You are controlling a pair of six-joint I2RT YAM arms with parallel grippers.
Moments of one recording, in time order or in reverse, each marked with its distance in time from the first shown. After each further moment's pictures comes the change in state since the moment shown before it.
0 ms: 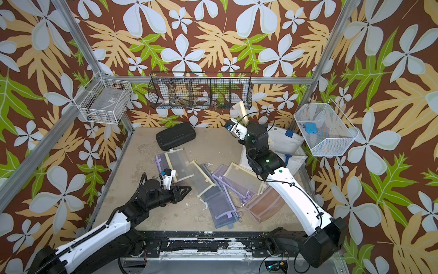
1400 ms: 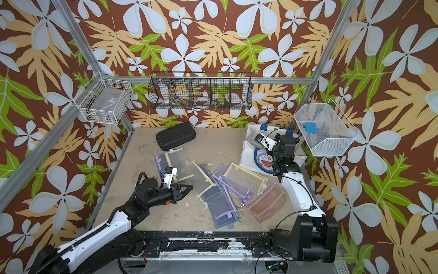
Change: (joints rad) left arm 0.039 0.021 -0.005 0.112 0.127 -0.023; right arm -0.495 -0.012 -0.340 0.193 -0.443 -0.109
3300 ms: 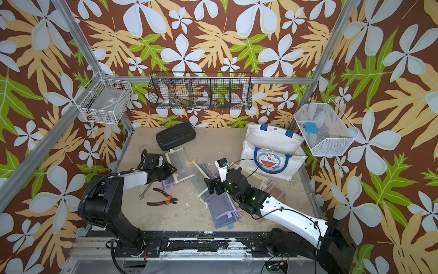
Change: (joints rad) left arm 0.452 0.839 0.414 -0.127 -0.147 0.052; right arm 0.909 -0.177 -0.269 -0.045 0.055 1.424
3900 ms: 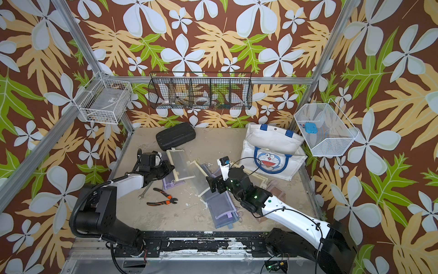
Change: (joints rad) left arm 0.003 -0.196 -0.058 0.030 0.065 0.024; right arm -0.089 -0.014 0.019 -0.040 -0.076 0.025
